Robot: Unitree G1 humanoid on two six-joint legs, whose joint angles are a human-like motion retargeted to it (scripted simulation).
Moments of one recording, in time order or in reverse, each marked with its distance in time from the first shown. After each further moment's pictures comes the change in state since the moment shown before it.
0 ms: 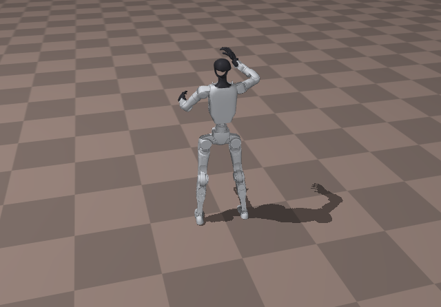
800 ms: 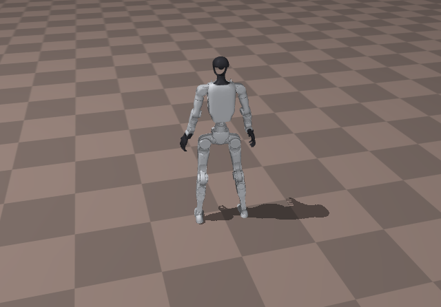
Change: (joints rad) left arm 0.331 -0.443 0.314 0.832 -0.177 0.033 0.038; right arm 1.299 0.939 -0.603 1.266 -0.068 0.191 0.178; waist -0.006 0.005 0.082; left_leg -0.046 -0.005 0.032 -0.007 0.018 0.032; right_leg -0.078 -0.001 0.036 0.017 0.005 -0.043
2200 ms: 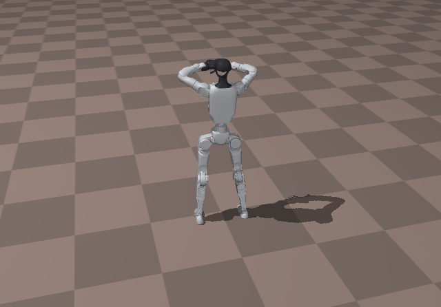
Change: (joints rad) left arm -1.818 1.063 -1.271 -1.656 0.221 -0.312 0.033; right arm -1.840 -0.819 1.068 -1.573 -0.541 -0.271 0.052; waist -0.023 0.014 -0.113; left_leg 0.016 0.008 -0.012 0.030 -0.018 -0.042; right_leg 0.035 0.006 -0.013 0.007 0.000 0.028
